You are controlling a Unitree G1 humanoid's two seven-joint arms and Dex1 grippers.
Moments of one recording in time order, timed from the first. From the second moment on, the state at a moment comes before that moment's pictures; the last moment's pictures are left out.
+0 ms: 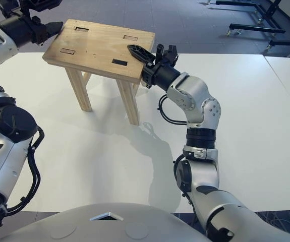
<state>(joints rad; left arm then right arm) -1.12 0.39 0.80 0.53 -0.97 1.34 0.12 -0.62 -0.08 -0.23 0.12 1.98 0.82 -0.58</state>
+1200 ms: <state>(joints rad) -1.09 0.37 0.78 0.52 -0.97 1.33 0.09 -0.65 -0.06 -0.29 0.18 1.95 0.78 -0.62</state>
